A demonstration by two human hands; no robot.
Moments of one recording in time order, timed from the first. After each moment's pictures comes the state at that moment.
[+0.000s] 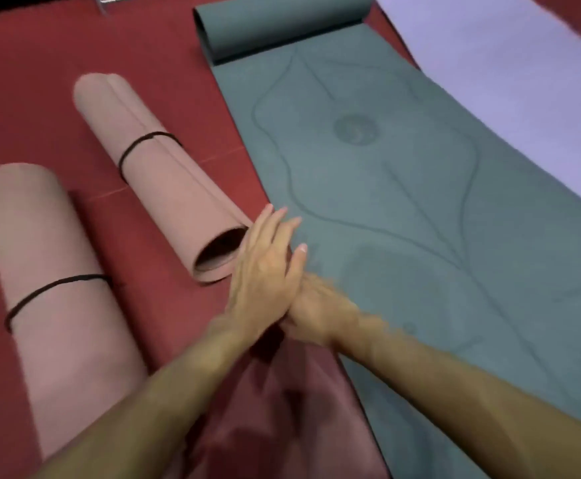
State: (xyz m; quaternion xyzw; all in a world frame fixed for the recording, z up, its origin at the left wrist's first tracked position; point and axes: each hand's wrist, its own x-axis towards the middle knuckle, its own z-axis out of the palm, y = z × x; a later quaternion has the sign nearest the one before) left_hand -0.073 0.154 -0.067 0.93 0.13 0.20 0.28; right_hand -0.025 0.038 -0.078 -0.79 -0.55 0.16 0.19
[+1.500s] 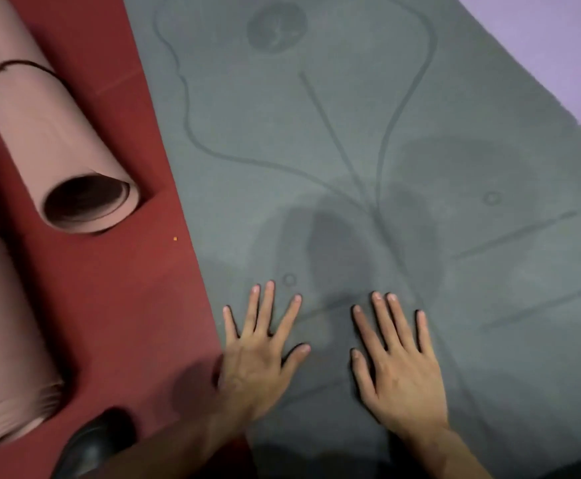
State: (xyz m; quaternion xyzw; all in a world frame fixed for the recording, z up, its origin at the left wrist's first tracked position) left_hand -0.106 -0.111 -0.175 0.97 0.19 -0.11 0.04; right_hand -0.015 -0.326 -0.198 -0.93 -0.35 0.07 0.12
